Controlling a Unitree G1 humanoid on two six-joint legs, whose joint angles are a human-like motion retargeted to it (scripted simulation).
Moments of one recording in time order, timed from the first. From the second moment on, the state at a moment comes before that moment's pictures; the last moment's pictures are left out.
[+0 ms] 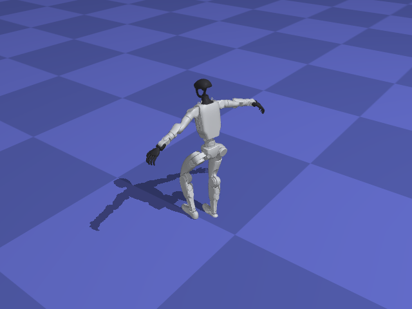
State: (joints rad) left arm 0.09 1.07 0.50 1.43 0.13 0.08 -0.07; right arm 0.20 -1.35 -0.64 1.52 0.03 0.15 0.33; waist 0.06 0.11 0.22; left_leg -0.55 0.13 -0.02 0.94 -0.57 -0.02; right_leg -0.04 0.24 -0.02 0.21 -0.53 -0.06
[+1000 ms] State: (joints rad) left arm 0.18 1.01 0.56 1.46 0.06 0.10 -0.07; right arm 0.13 -1.19 -0.53 1.50 0.01 0.11 0.29; waist 0.06 -0.10 0.14; left_leg -0.27 -0.29 0.06 0.34 -0.43 0.12; right_leg -0.16 -0.09 0.00 1.06 -0.44 0.23
